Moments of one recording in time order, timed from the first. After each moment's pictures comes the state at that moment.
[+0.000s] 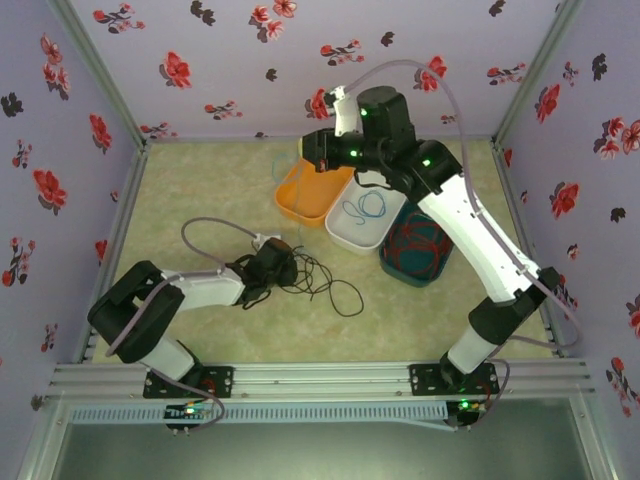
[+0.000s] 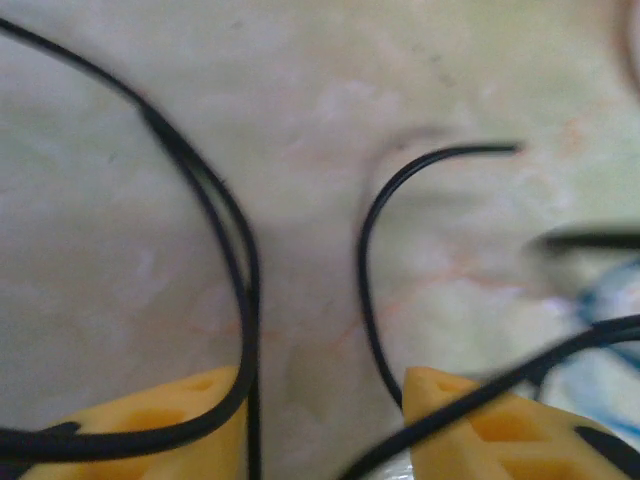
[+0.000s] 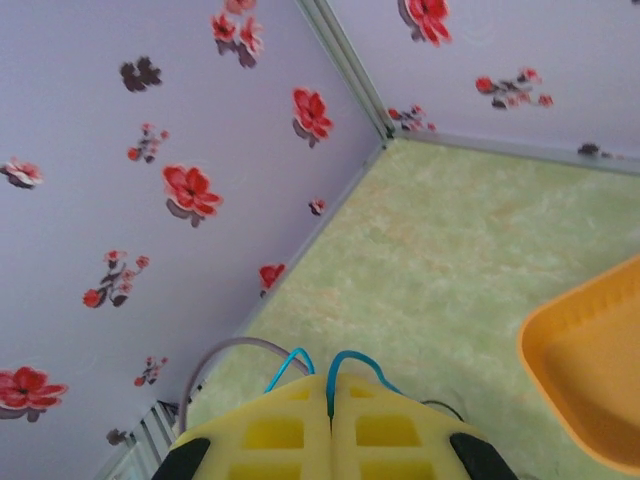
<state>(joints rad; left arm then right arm) -0.78 1.55 0.62 0.00 -0.25 -0.71 0.70 1.63 2.01 -0.73 -0.34 0.43</state>
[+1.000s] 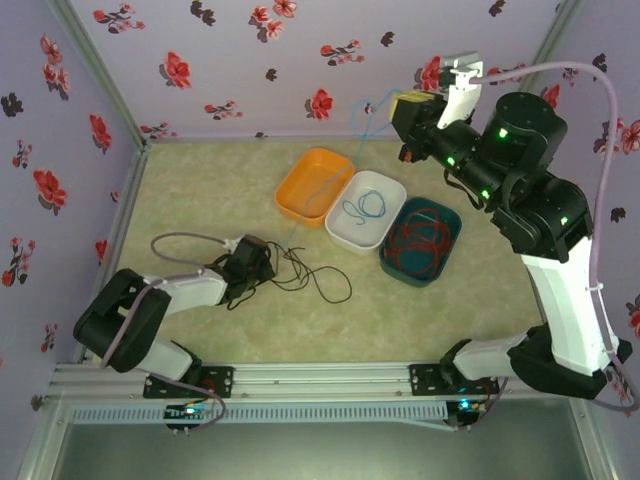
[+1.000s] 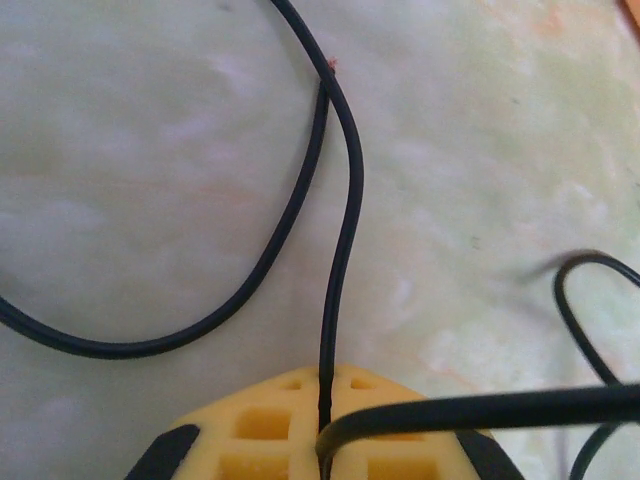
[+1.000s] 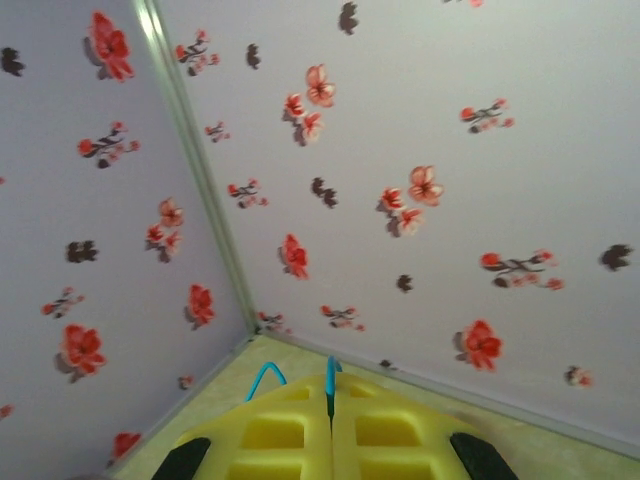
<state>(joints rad) -0.60 1.45 0.52 -0.01 -0.19 -0.93 0.69 1.32 2.13 -0.81 0.08 0.16</state>
